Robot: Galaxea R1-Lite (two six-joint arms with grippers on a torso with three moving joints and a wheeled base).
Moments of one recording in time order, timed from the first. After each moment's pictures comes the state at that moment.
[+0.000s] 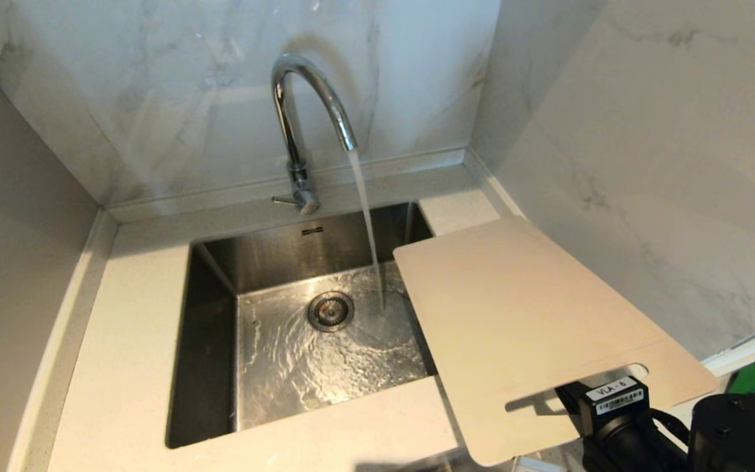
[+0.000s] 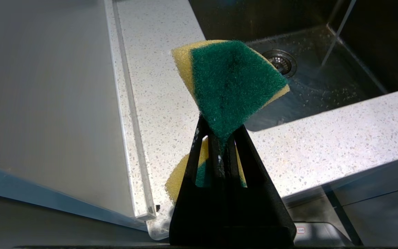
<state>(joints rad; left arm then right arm) 0.00 0.00 0.00 -0.01 0.00 0.00 0.63 1.38 -0.15 -0.95 -0.49 -1.67</state>
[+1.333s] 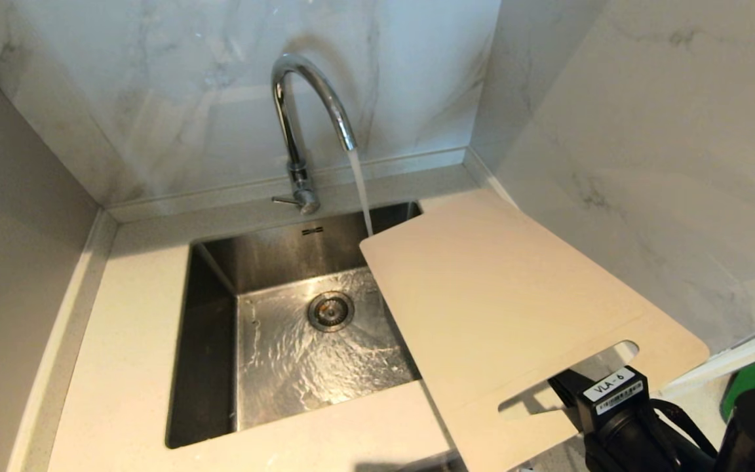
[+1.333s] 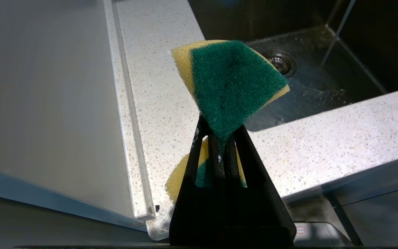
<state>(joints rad) 0.00 0.00 0.00 -0.01 0.00 0.00 0.65 1.32 -0.17 -0.96 -0.40 -1.80</state>
